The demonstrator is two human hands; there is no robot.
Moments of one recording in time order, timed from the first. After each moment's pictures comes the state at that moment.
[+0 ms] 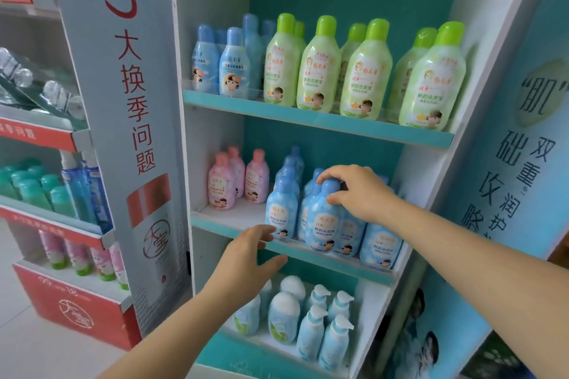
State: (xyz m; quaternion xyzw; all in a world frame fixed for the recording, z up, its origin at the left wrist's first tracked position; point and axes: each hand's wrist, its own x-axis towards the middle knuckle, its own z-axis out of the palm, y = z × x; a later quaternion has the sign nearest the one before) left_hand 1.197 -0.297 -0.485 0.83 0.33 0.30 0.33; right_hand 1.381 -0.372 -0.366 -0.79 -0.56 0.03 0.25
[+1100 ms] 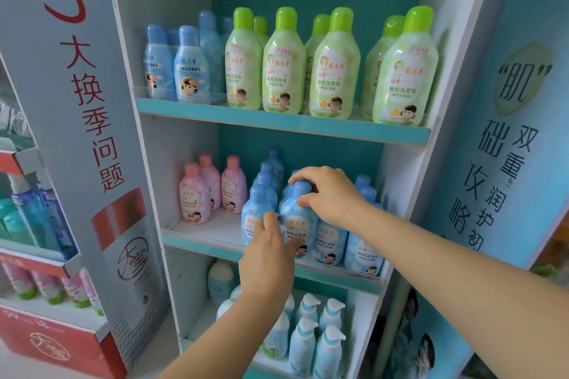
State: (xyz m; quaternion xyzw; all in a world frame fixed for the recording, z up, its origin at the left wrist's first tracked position) left_hand 1.283 -0.322 -0.465 0.81 0.44 0.32 0.25; right_hand 1.398 -0.351 -0.380 -0.78 -0.55 0.03 0.29
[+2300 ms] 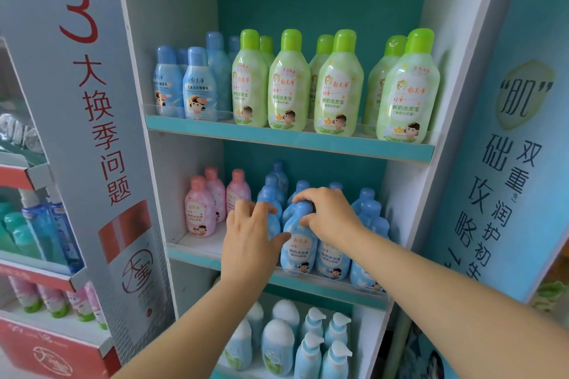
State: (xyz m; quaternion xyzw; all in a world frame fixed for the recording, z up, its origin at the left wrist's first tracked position) left_hand 1.266 -0.284 -0.439 0.83 0.39 0.36 0.14; right_hand 1.395 -0.342 -0.392 -0.80 -0.53 0.01 0.28
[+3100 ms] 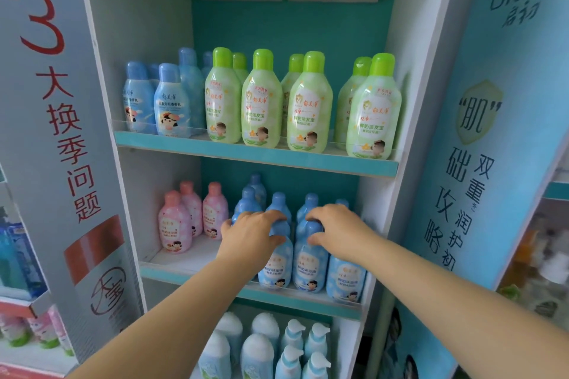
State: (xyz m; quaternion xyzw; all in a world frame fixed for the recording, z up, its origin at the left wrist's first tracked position) left_hand 1.299 -0.276 -0.407 0.91 0.33 0.20 0.10; right_hand 1.424 -0.381 -0.375 -0.85 -0.51 0.03 0.14
